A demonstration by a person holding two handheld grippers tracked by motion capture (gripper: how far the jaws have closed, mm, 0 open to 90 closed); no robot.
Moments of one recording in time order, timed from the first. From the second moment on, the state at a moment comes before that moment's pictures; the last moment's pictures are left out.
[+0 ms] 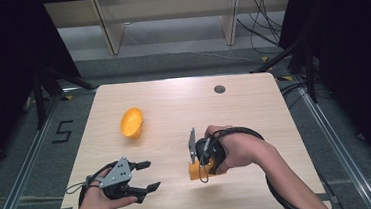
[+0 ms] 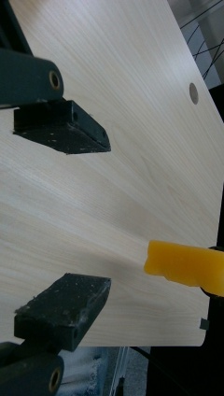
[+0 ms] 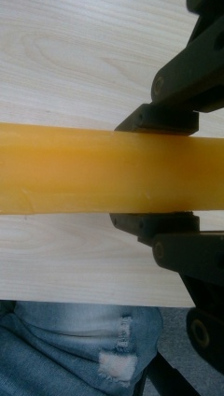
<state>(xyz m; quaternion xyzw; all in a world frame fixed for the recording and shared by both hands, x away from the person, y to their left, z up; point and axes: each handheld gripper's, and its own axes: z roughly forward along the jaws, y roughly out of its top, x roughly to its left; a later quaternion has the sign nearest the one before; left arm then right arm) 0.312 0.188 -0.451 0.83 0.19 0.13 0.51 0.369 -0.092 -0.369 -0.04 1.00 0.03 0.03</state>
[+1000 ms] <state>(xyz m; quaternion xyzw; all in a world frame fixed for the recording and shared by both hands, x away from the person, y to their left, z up) 0.322 0.156 -0.447 0.83 0.16 0.11 0.52 0.373 -0.075 -0.364 -0.05 1.00 0.04 0.02</state>
